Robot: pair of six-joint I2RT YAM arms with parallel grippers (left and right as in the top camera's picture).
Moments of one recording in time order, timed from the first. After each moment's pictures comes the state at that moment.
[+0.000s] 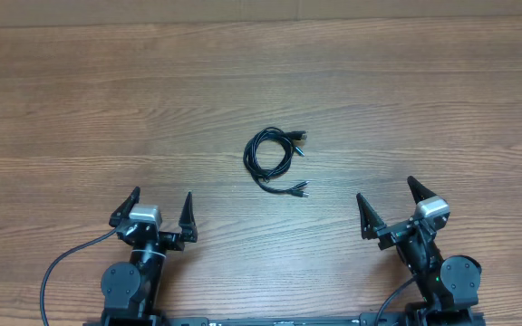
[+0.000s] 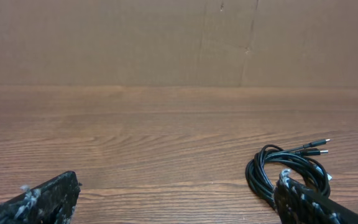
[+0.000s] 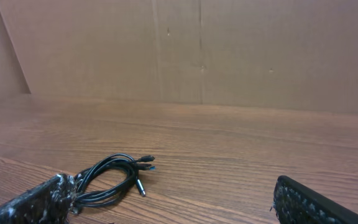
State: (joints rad) left arm -0.07 0.01 0.01 -0.07 0.06 -0.07; right arm 0.10 0.01 0.02 -0.01 -0.25 0.08
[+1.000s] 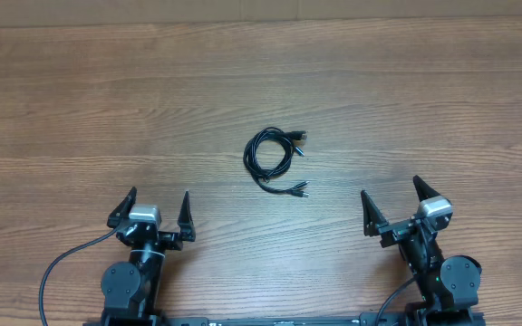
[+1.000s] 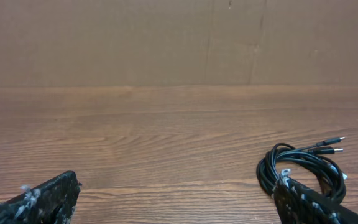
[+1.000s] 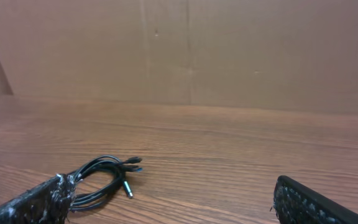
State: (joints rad) left arm -0.07 0.01 0.01 -0.08 0.03 -0.04; right arm 0.10 0.01 0.02 -0.01 -0.19 0.06
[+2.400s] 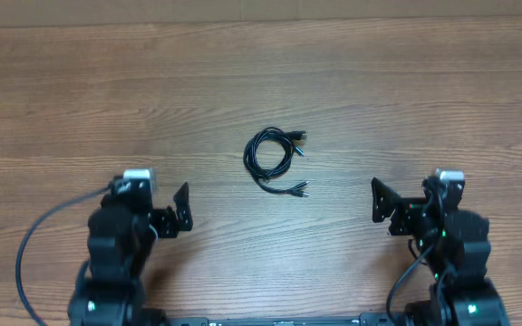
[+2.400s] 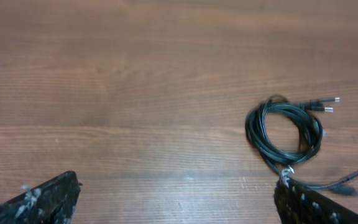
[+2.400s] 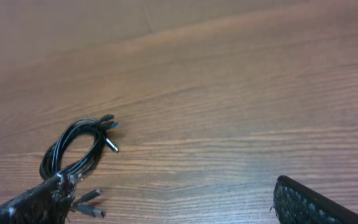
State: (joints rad) left arm -0.07 0.57 0.51 -0.47 0.05 -0.13; right arm 0.10 0.47 0.41 -0.40 -0.07 0.24
